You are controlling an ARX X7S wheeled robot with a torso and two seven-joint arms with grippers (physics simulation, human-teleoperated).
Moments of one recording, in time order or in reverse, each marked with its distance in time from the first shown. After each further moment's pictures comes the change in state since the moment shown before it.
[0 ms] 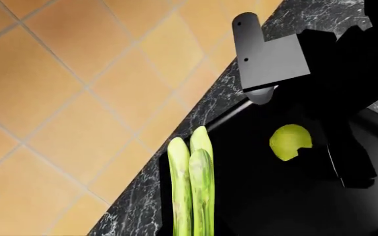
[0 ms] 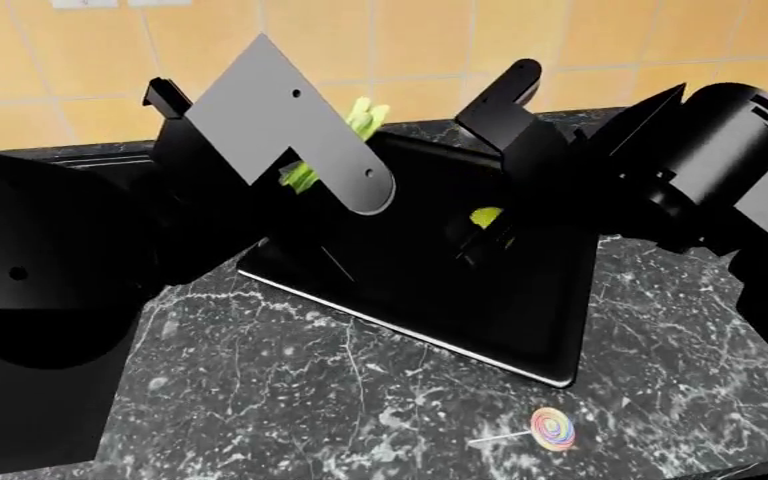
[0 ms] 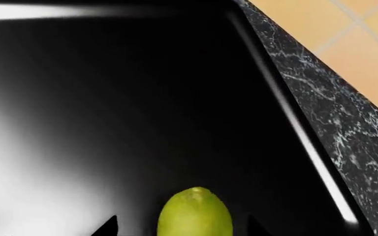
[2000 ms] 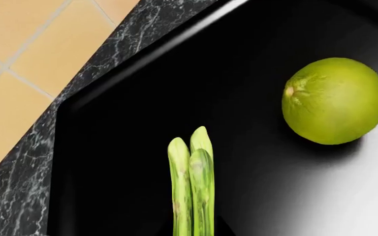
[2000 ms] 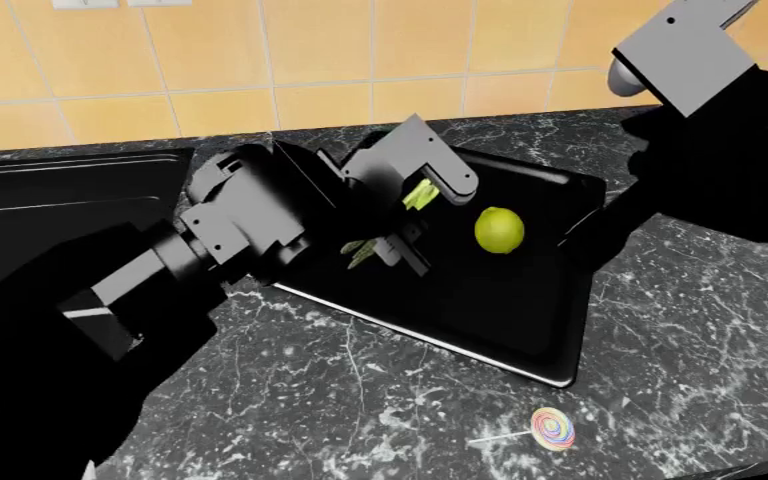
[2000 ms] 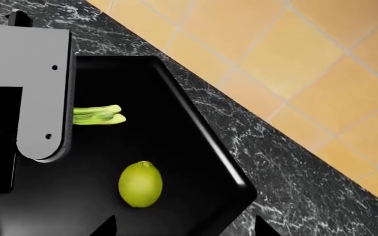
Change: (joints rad) left arm 0.042 0.557 0.429 -1.084 0.599 0.360 0.637; right arm 0.077 0.410 0.329 -0.562 0.520 0.221 0.527
